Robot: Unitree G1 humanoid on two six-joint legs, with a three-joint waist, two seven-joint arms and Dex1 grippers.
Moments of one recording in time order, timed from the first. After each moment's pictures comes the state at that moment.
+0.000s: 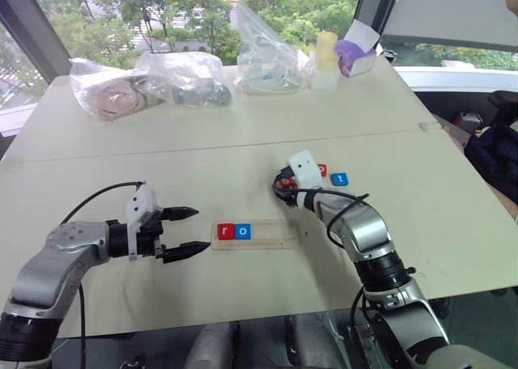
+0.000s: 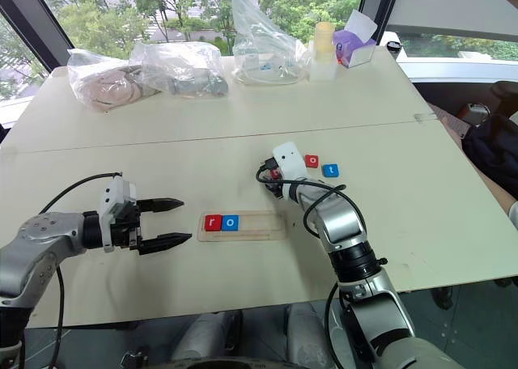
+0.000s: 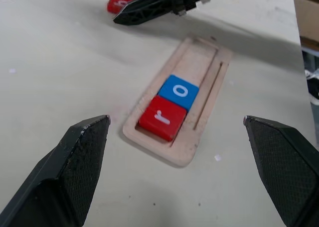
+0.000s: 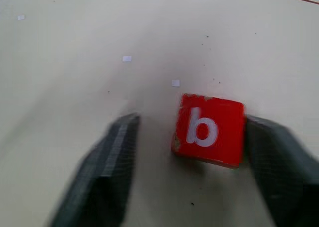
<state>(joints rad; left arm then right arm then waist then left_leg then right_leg) -0.07 0.79 0.11 -0.28 -0.57 0.51 -1.09 -0.54 -0.21 0.21 -0.01 0.11 0.86 0.23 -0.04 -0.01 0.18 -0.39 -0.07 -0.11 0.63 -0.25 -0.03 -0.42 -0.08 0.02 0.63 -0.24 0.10</state>
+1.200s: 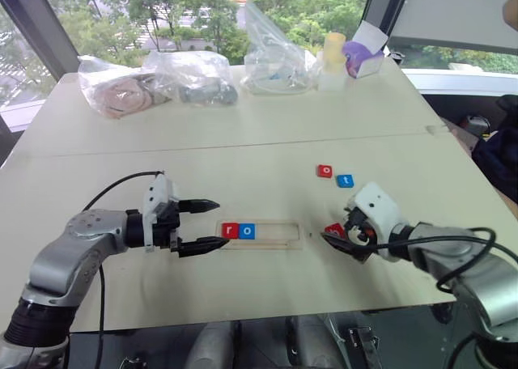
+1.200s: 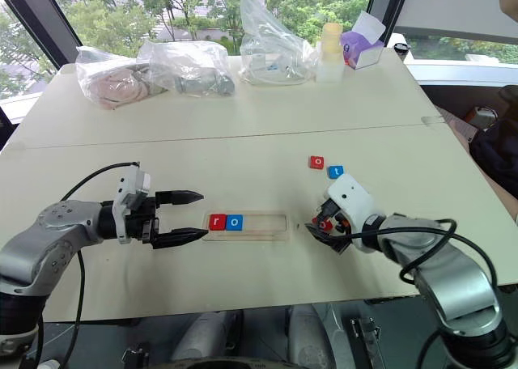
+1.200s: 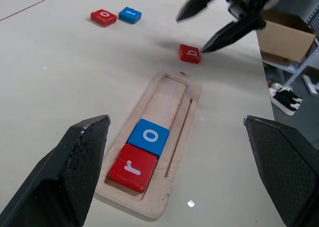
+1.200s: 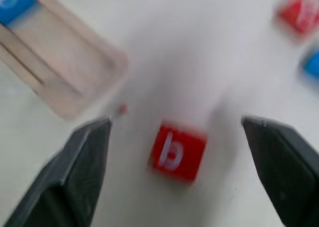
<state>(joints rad) -0.17 0.75 0.05 -0.32 -0.62 0.55 -1.10 -0.14 -0.87 -0.03 -0.65 0.32 0.90 0.81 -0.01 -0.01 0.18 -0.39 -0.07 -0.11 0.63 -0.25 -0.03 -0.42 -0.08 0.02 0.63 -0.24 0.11</state>
